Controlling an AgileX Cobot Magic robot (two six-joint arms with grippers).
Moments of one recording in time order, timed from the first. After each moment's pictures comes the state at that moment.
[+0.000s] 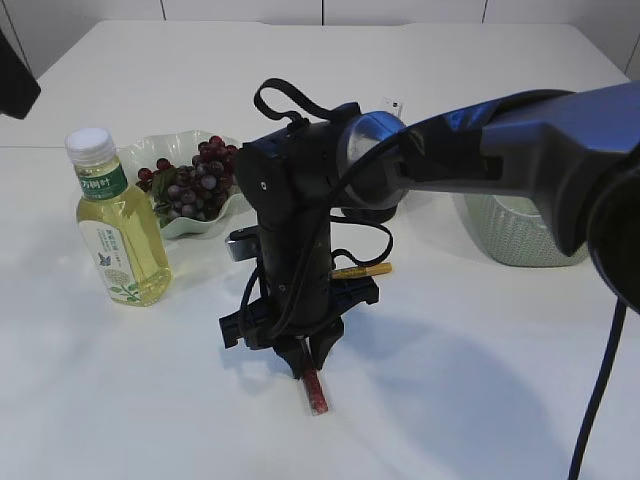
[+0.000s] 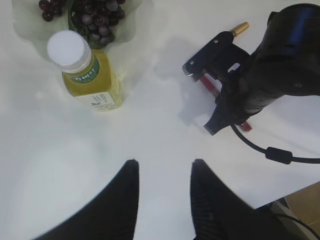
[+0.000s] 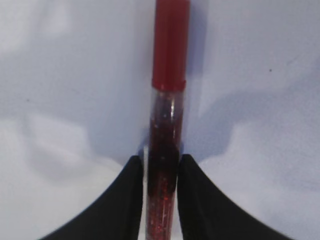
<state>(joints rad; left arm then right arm) -0.56 1.29 -1.43 0.08 1.25 -0.23 0.69 2.30 -1.76 0.05 1.17 0.37</state>
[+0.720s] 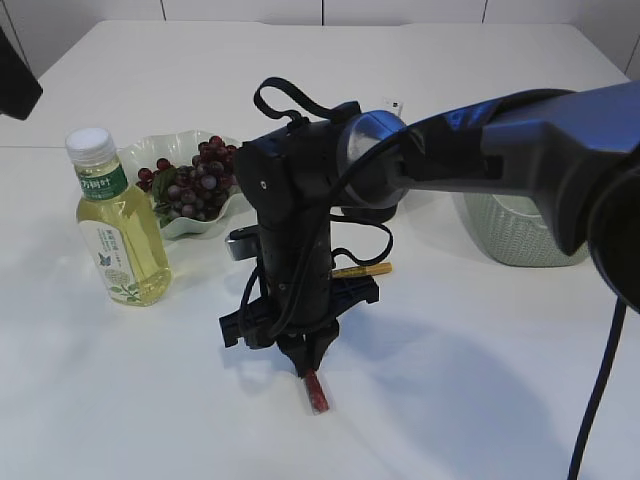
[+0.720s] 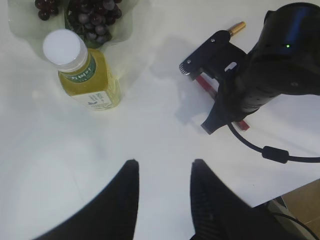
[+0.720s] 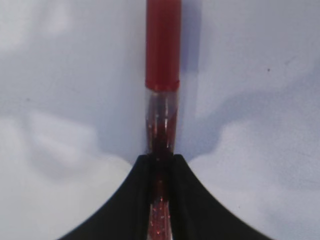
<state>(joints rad) -0.56 1.29 -1.43 0.07 1.25 -0.23 0.69 2.30 -1.77 0.04 1.17 0.37</state>
